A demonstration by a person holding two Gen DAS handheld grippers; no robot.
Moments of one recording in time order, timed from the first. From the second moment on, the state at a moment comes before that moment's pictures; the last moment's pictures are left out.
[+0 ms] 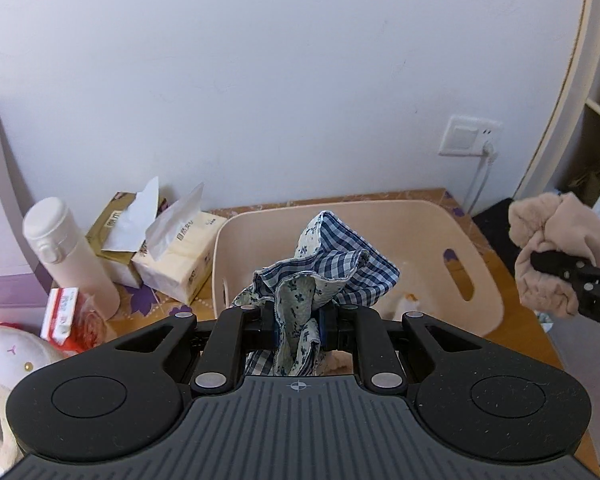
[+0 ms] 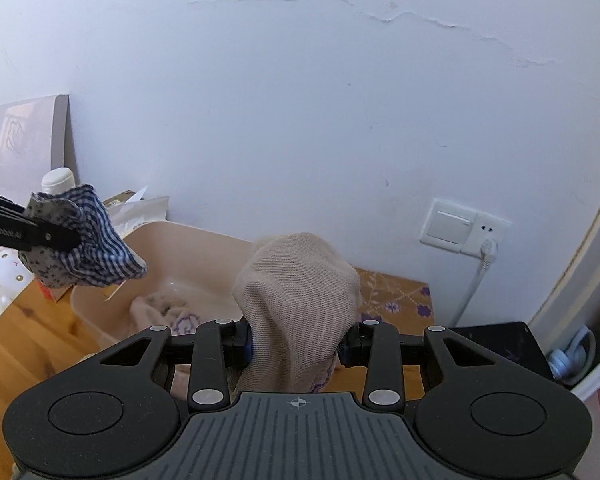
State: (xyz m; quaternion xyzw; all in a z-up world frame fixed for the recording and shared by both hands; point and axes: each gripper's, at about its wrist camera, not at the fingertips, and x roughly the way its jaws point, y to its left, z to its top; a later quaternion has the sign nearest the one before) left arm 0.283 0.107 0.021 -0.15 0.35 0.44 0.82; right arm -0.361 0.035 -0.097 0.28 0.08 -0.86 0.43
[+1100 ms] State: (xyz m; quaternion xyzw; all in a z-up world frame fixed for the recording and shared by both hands) left arm 0.323 0.141 -0.048 -0.20 0.43 0.48 0.74; right arm -0.394 -0.024 -0.165 0.38 0.11 -0.80 0.45
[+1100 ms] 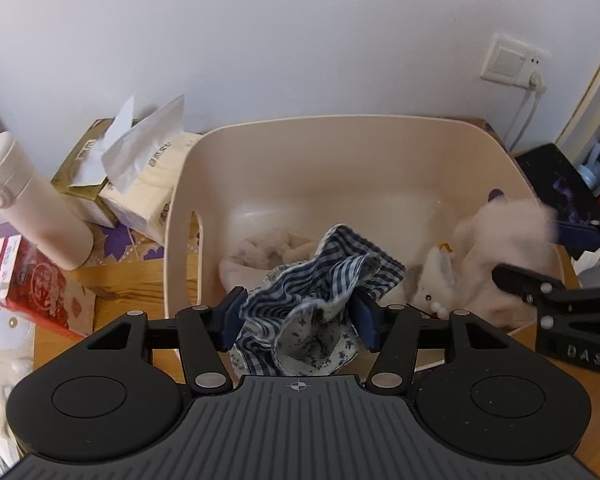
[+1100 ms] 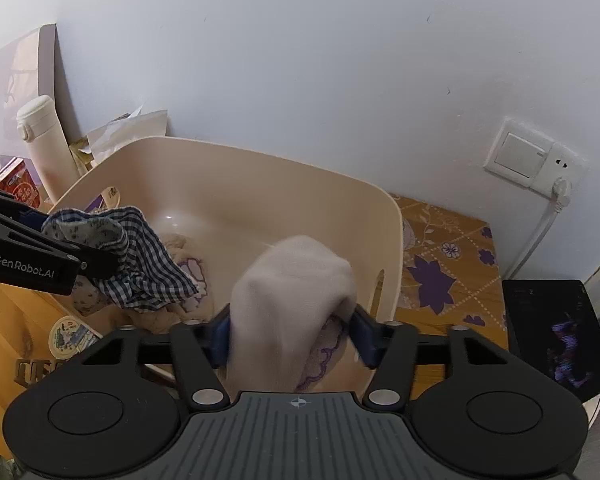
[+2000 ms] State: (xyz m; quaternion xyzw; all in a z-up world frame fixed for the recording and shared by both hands) left arm 0.262 0.047 -0.006 -0.19 0.36 0.54 0.73; right arm -0.320 0.041 -0.125 0.34 0.08 -0.85 0.40
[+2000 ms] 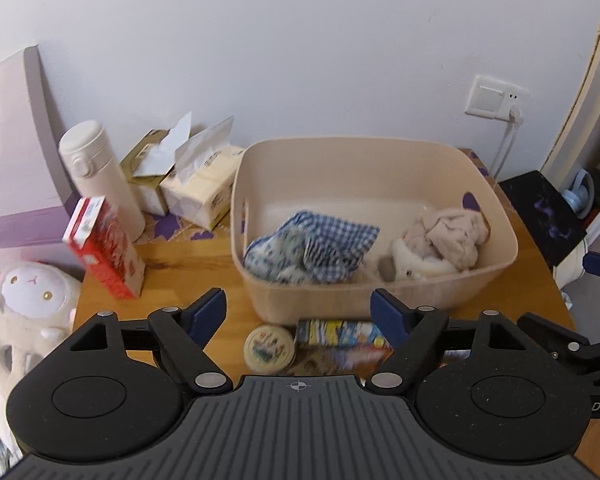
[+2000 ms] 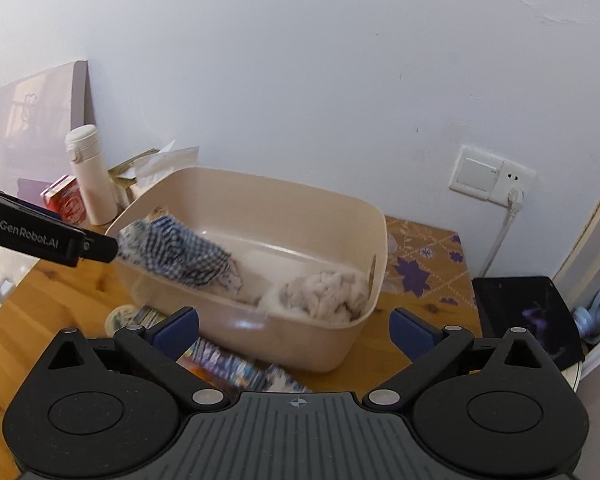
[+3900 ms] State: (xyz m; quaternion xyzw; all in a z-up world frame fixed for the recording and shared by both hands) left arm 0.217 -0.005 -0.152 -0.34 0.51 0.50 0.61; right arm -0.243 0.027 -0.253 0.51 0.12 -0.75 0.40
